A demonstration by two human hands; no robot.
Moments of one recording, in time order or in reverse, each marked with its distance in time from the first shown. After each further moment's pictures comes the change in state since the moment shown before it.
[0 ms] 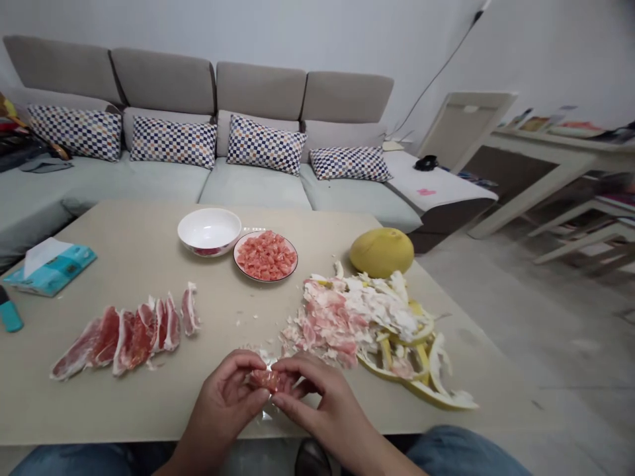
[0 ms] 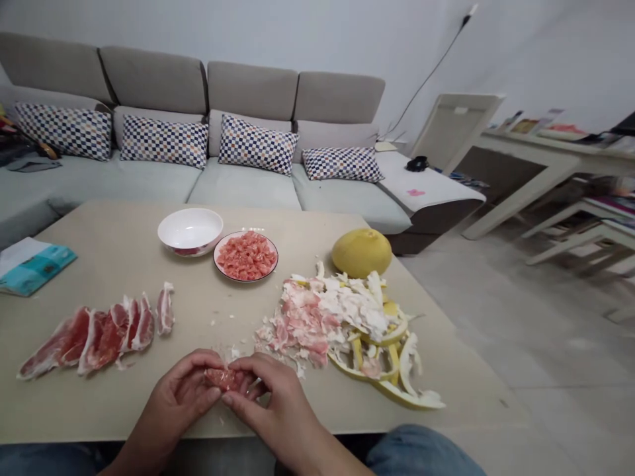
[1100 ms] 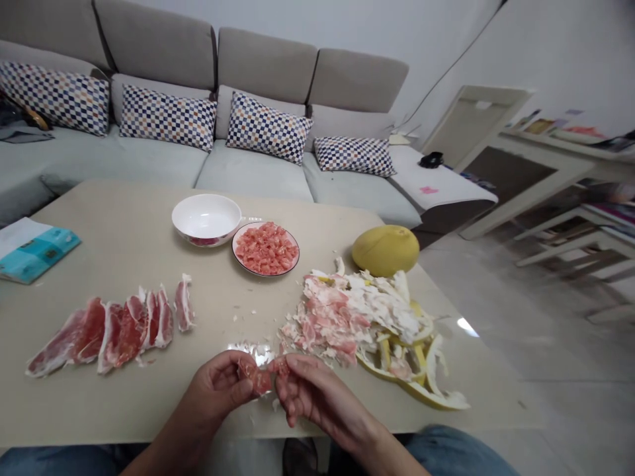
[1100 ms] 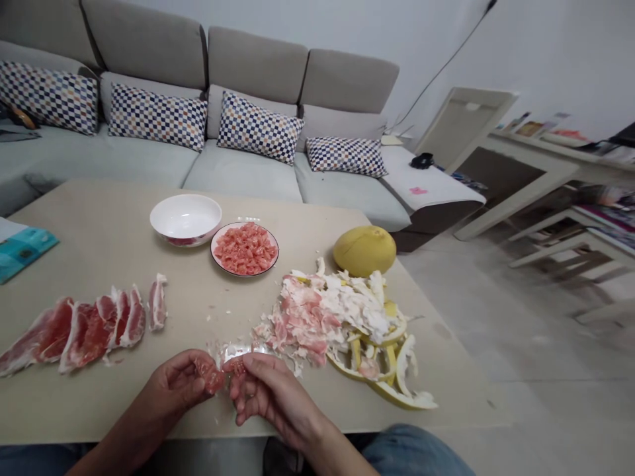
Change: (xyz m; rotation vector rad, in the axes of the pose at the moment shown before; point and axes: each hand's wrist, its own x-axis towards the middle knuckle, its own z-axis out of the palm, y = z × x) left_hand 0.015 -0.009 -0.024 -0.127 -0.081 -0.165; right_hand 0.014 0.020 0.003 0.861 -0.198 0.514
